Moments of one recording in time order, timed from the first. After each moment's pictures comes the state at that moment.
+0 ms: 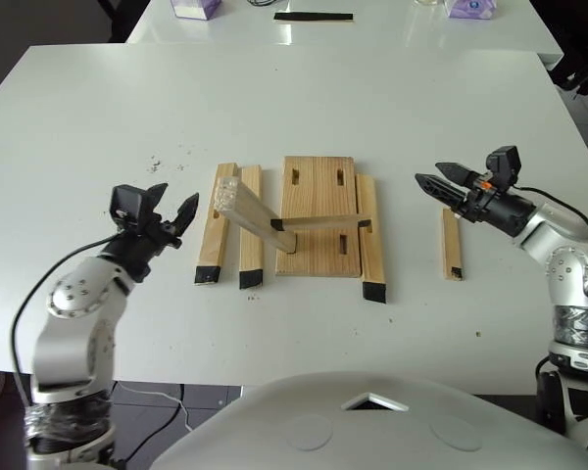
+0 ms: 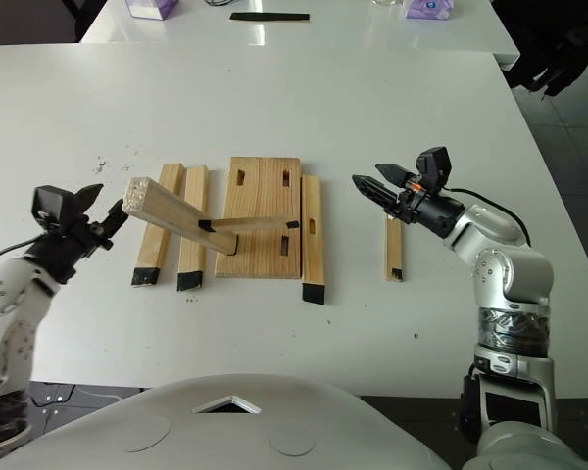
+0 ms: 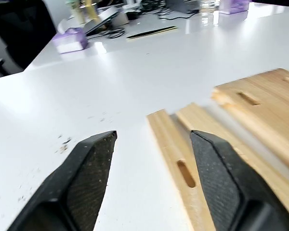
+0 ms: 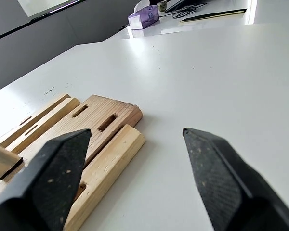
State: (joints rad) left arm 0.25 0.43 0.24 -0.44 -0.32 0.49 -0.31; right arm -0.12 -0.50 -0.20 -0.08 0.59 0.65 0.73
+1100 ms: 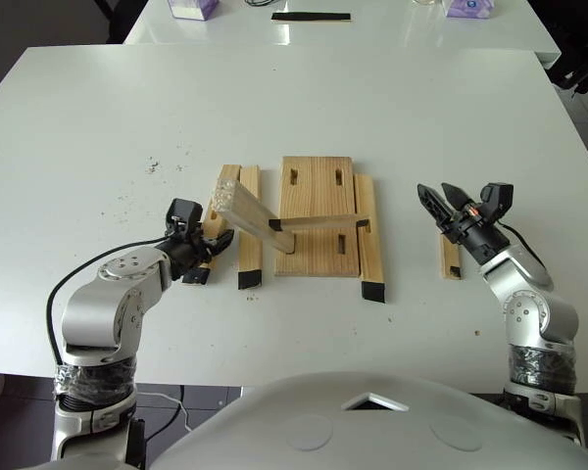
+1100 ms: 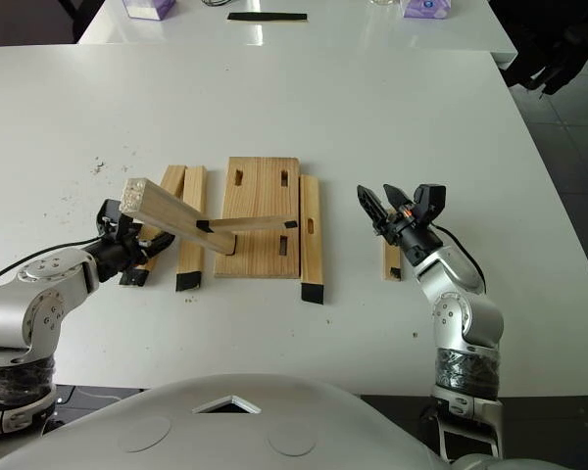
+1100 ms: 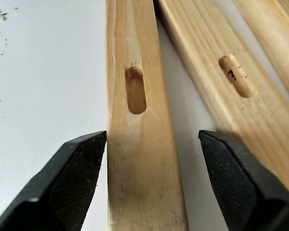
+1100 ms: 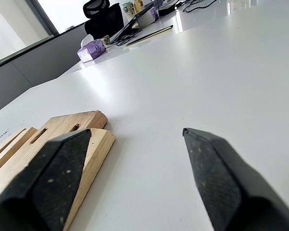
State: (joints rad) left arm 0.11 0.48 0.14 -0.53 -0.35 1.15 -0.28; right arm 0.09 -0.26 -0.22 -0.14 0.55 0.45 0.49
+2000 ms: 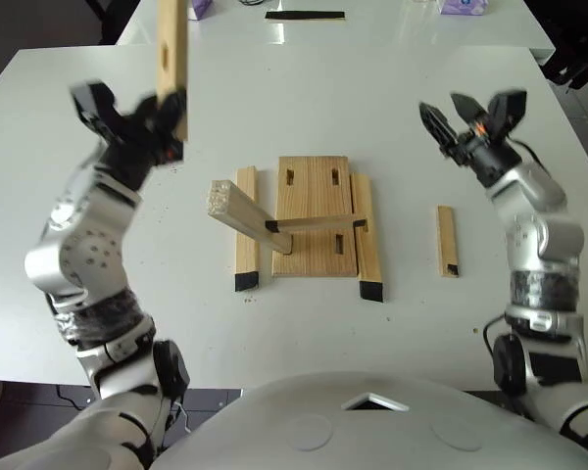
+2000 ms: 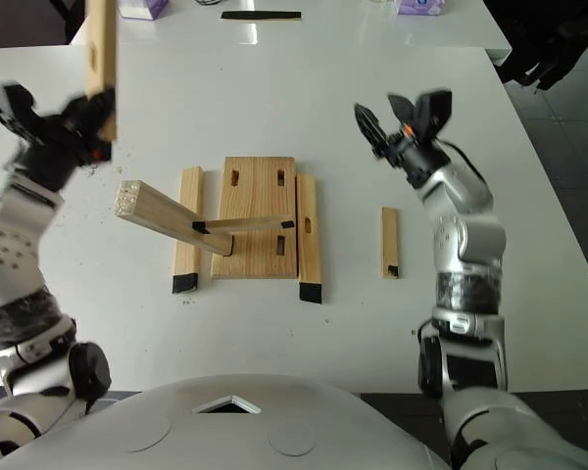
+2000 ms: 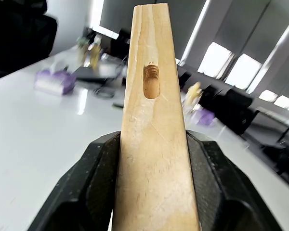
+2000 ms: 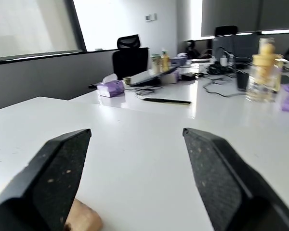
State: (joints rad) left arm -0.36 0.35 0.54 -0.29 -0.77 0.76 -0.37; right arm -0.49 -0.37 -0.12 0.10 0.43 0.42 0.59
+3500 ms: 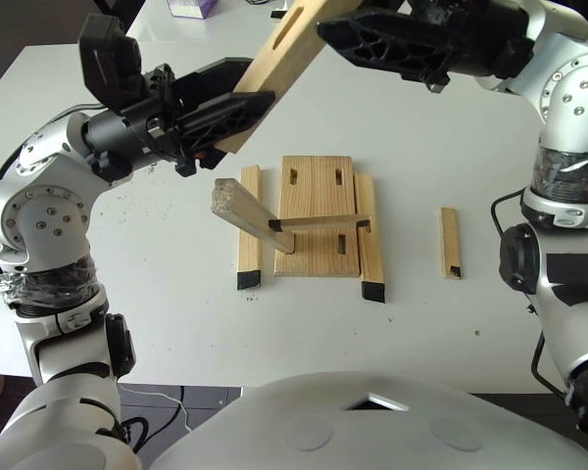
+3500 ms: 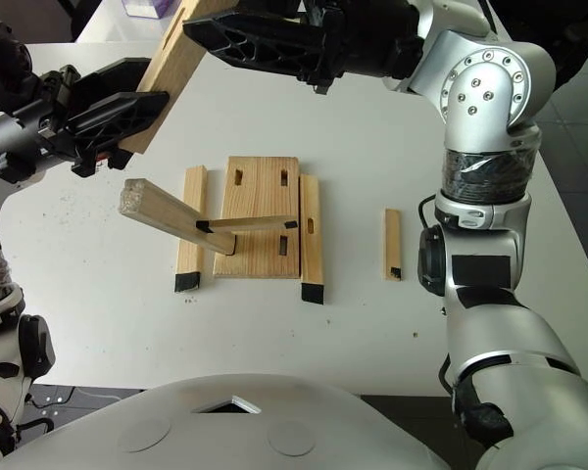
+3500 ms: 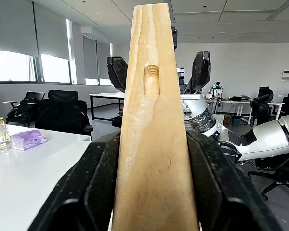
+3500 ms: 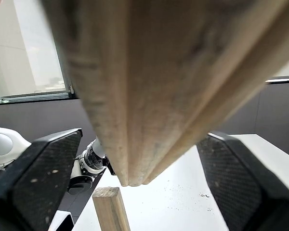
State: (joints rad) left arm -0.42 0.62 0.28 -0.30 -1.04 0.72 -1.03; right arm -0.96 -0.40 -0.04 0.04 0.90 0.90 1.10
